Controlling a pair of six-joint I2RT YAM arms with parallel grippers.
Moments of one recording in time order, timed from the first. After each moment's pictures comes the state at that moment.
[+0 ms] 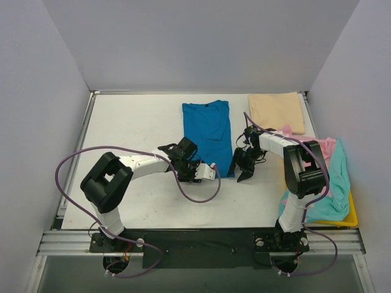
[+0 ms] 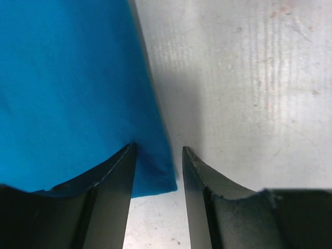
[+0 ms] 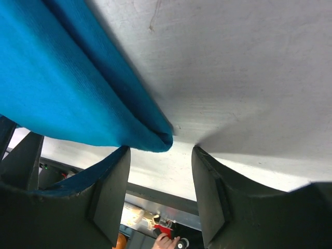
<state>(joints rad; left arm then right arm) -0.75 1.78 1.08 -0.44 0.34 0.97 0.26 1.86 1.08 -0.76 -0.37 0.59</state>
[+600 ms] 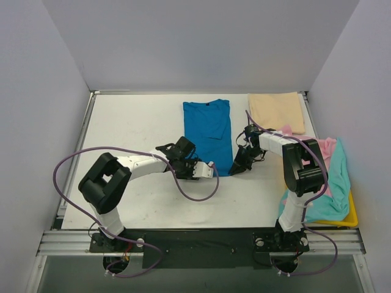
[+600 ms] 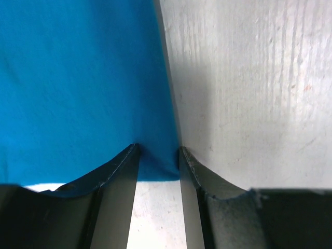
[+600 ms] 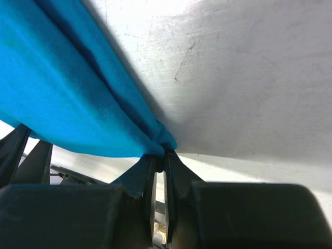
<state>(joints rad) -0.75 1.77 1.05 -0.38 0.23 0.97 0.25 1.88 1.08 -0.65 -0.38 0.67</state>
